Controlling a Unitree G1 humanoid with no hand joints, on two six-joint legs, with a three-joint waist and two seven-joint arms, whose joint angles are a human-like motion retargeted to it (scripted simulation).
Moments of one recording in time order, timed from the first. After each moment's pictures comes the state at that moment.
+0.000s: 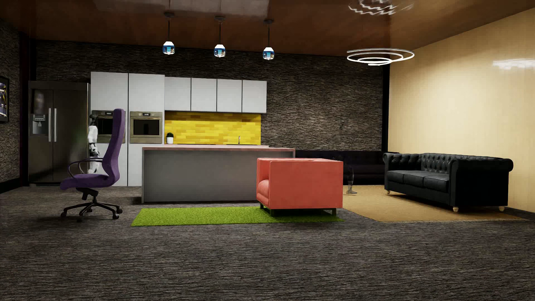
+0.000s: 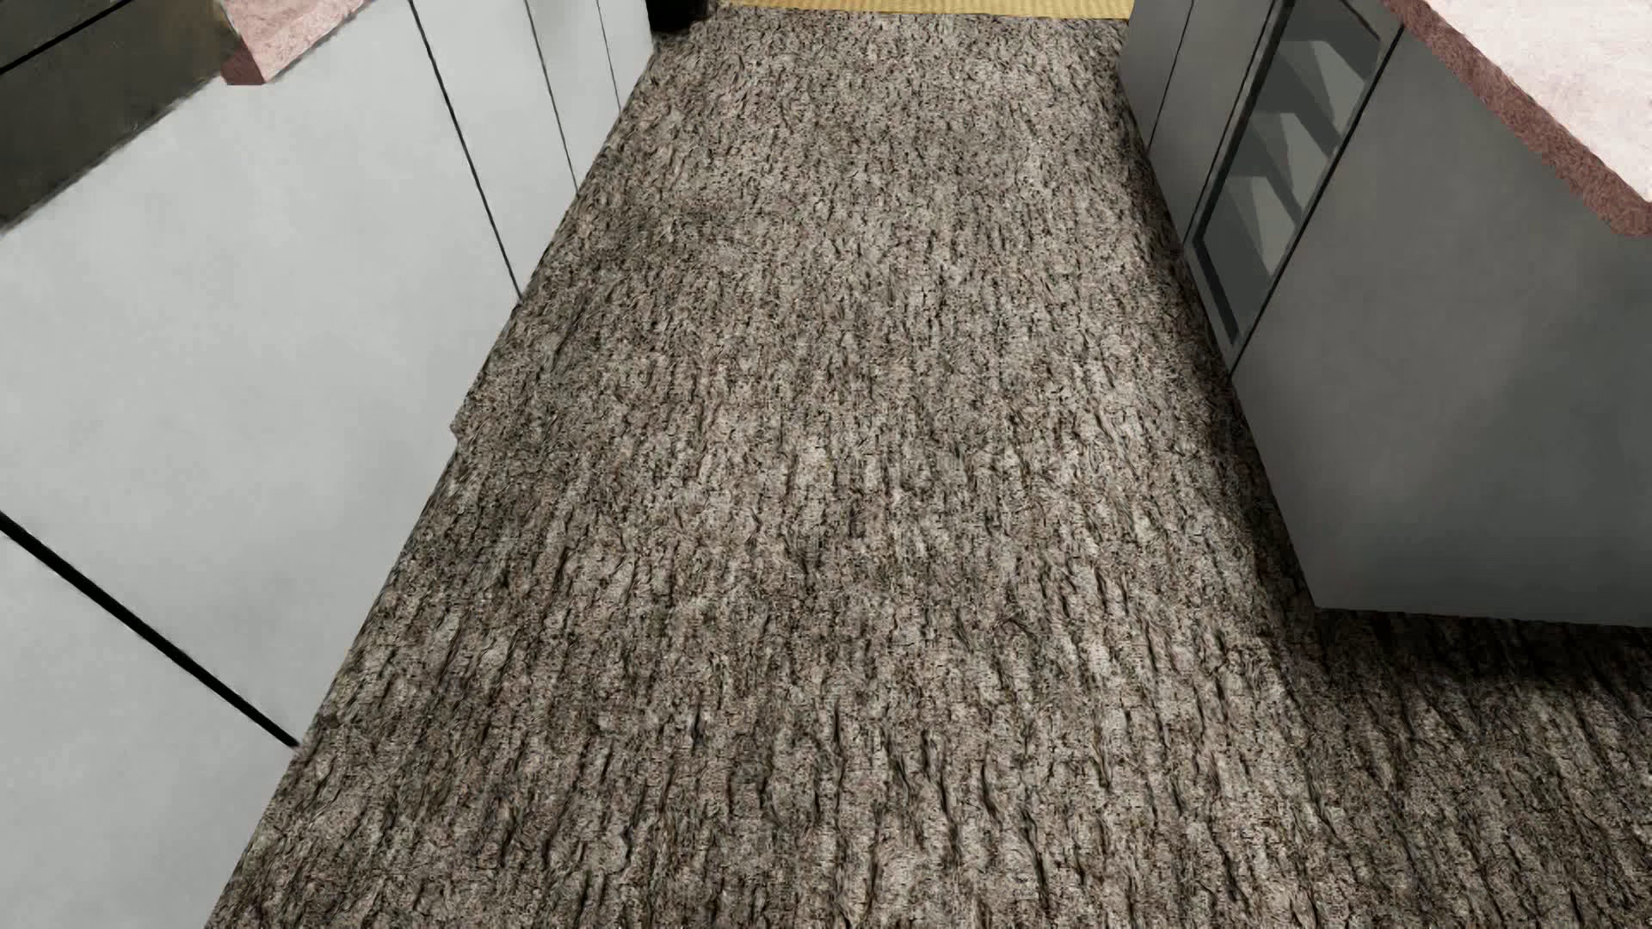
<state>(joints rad) -0.07 0.05 0.00 -0.16 -0.05 -0.04 0.00 0.00 0.01 0.45 0.22 0.21 0.23 -0.15 -0.04 0.35 -0.33 0.00 0.00 -0.63 0.50 0.87 0.91 0.00 0.00 0.00 0.00 0.00 0.00</state>
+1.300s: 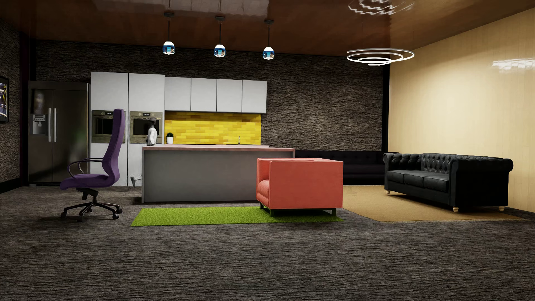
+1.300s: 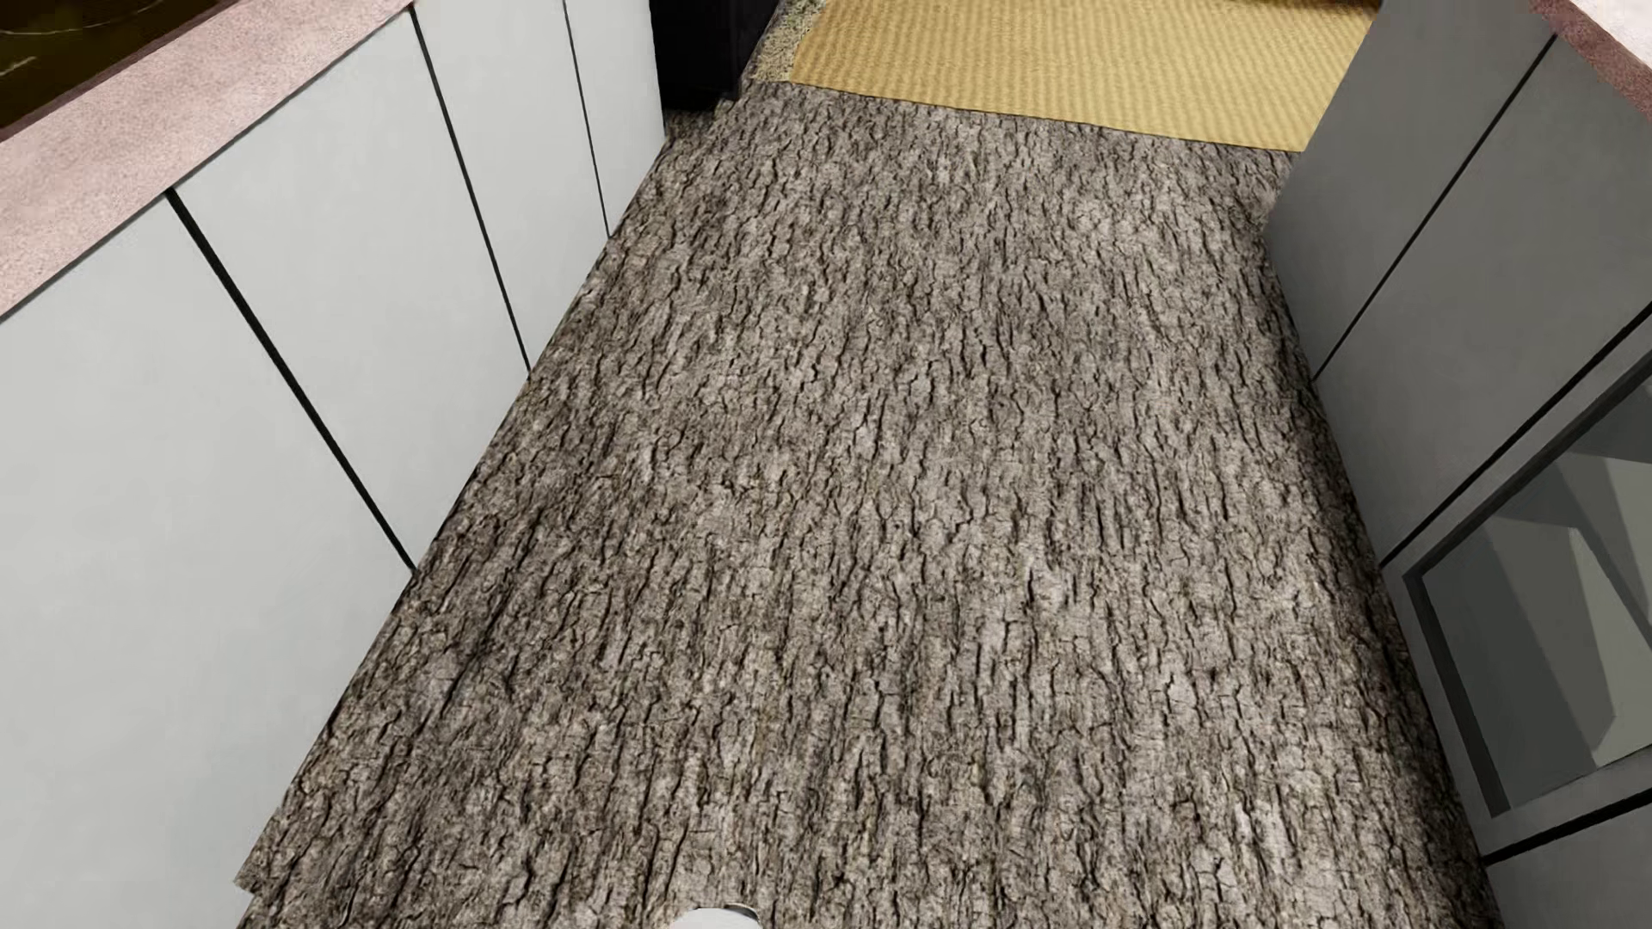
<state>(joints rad) -0.49 0.07 0.11 -0.19 -0.16 -0.16 0.00 0.00 0.08 0.73 1.17 0.29 0.25 0.22 0.02 0.36 -0.35 0.00 0.00 -0.66 0.43 0.94 0.84 0.00 0.00 0.00 0.00 0.00 0.00</state>
